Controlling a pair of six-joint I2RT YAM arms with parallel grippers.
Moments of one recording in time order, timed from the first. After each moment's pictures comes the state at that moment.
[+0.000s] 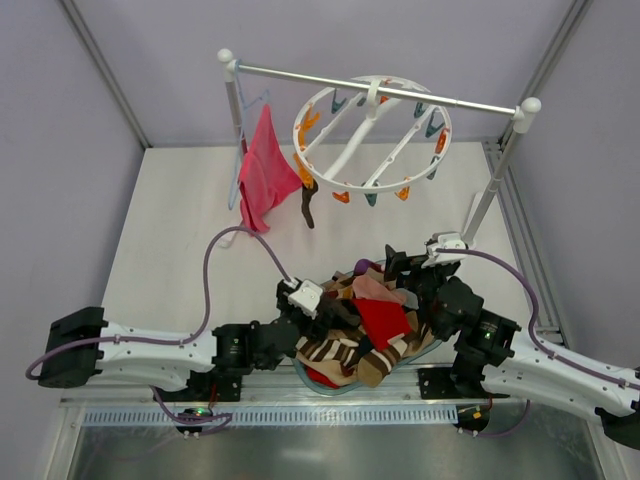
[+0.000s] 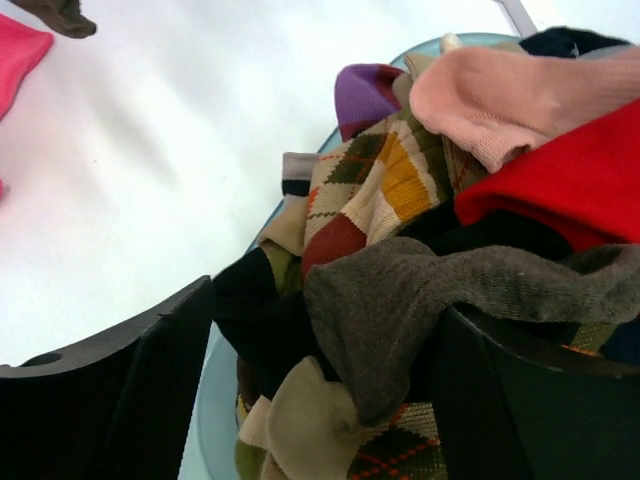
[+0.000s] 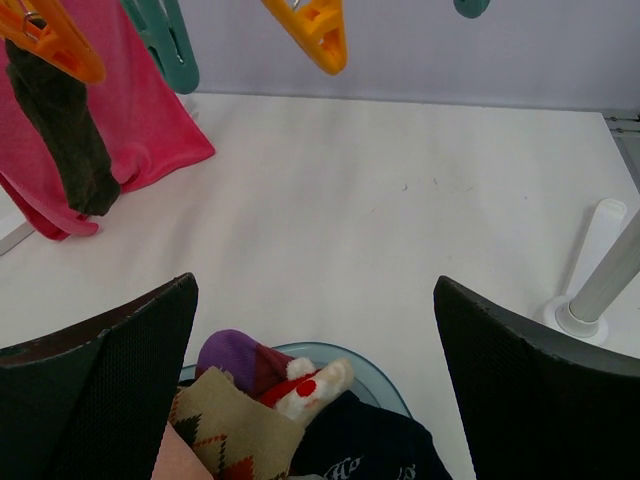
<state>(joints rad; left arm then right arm) -1.45 1.07 0.46 0.28 -0.81 -0.24 1.07 0.59 0.48 0.10 0.92 0.07</state>
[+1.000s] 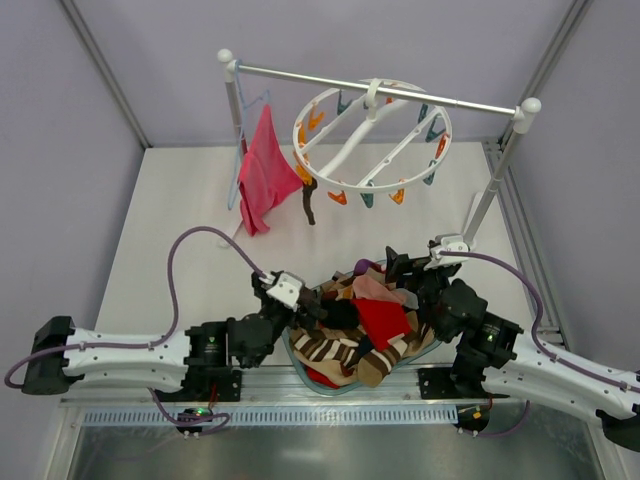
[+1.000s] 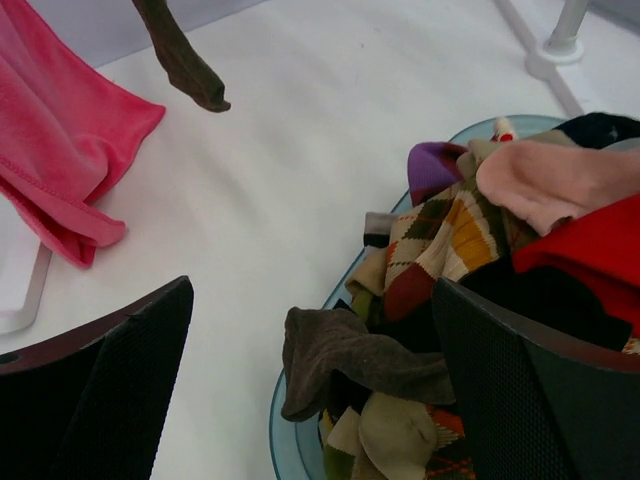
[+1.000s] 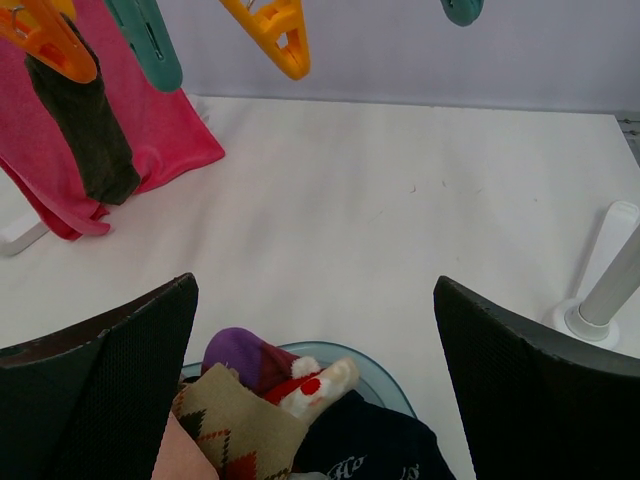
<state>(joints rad) -1.45 0.81 0.48 0.19 -0.92 -0.09 1.07 0.55 0.46 0.11 0.90 0.07</state>
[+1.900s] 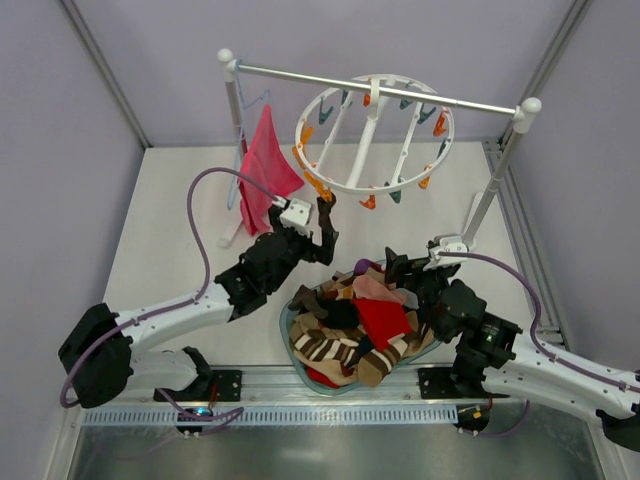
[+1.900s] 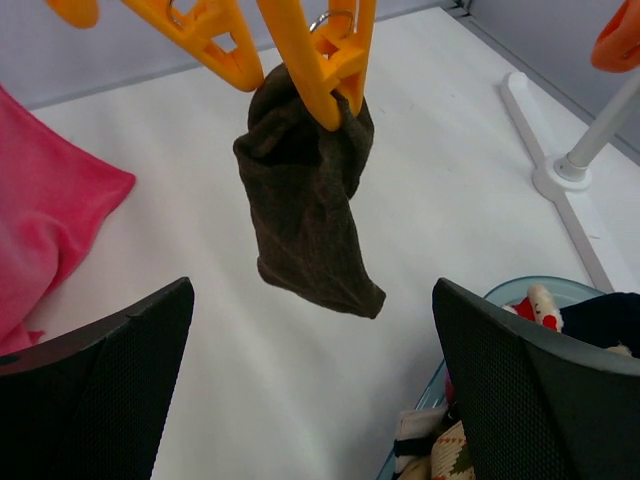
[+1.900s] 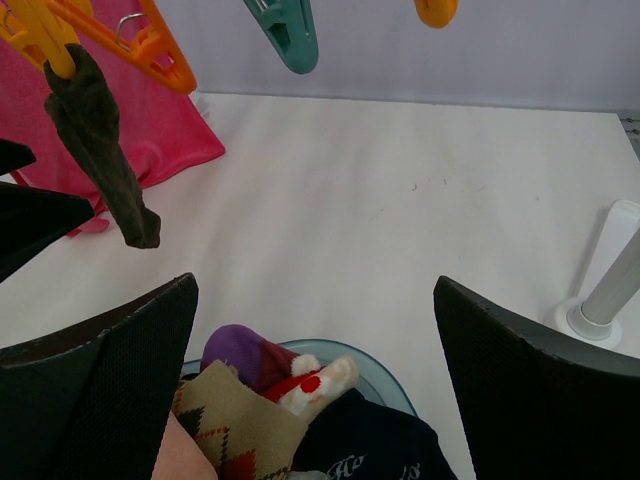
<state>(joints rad) -0.90 1.22 0.71 0.39 -0.38 -0.12 1.07 0.55 0.44 0.11 0.89 0.07</state>
